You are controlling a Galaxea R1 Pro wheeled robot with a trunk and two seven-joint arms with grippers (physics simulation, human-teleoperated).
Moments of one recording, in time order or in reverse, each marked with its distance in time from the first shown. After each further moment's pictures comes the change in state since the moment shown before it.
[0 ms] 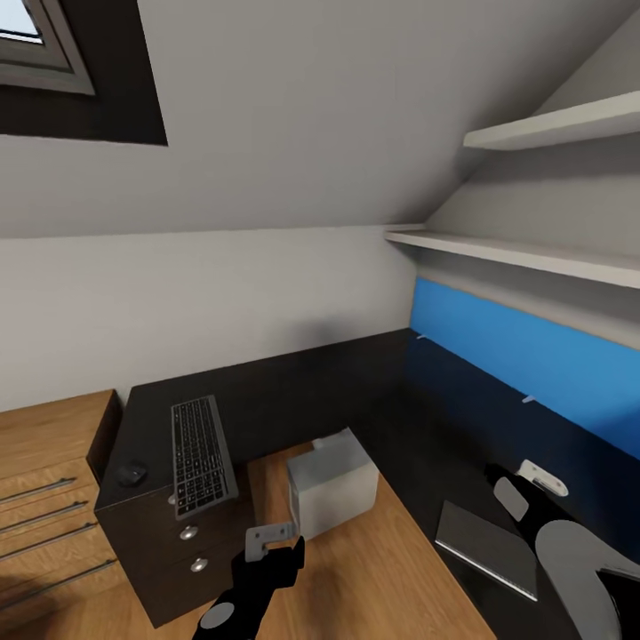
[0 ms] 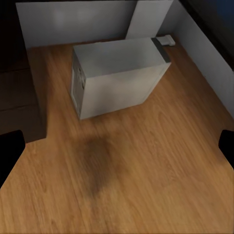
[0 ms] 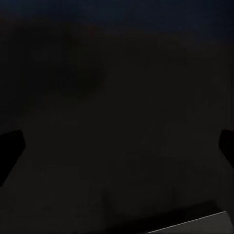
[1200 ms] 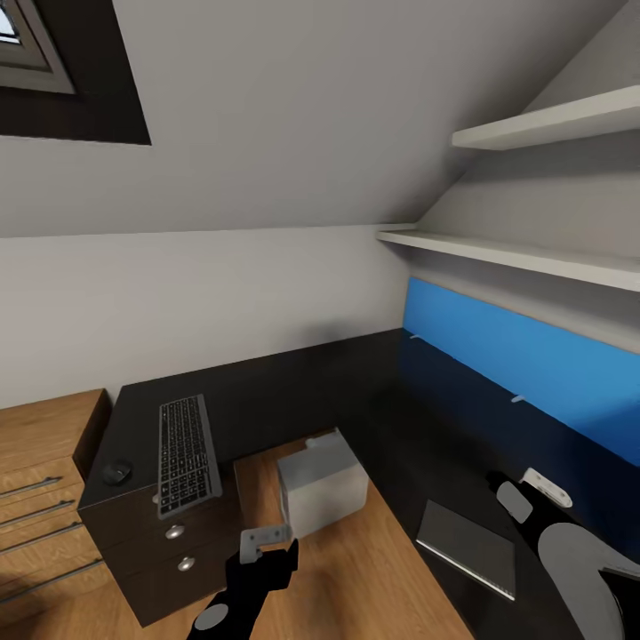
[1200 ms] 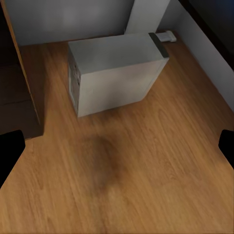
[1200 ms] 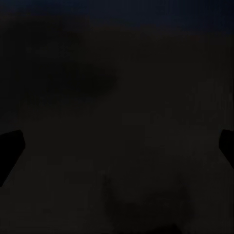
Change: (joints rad) left arm 0.000 0.022 0.006 0.009 0.003 -0.001 -0.002; right arm 0.000 -0.009 -0.009 0.036 -0.056 0.001 0.000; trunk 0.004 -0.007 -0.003
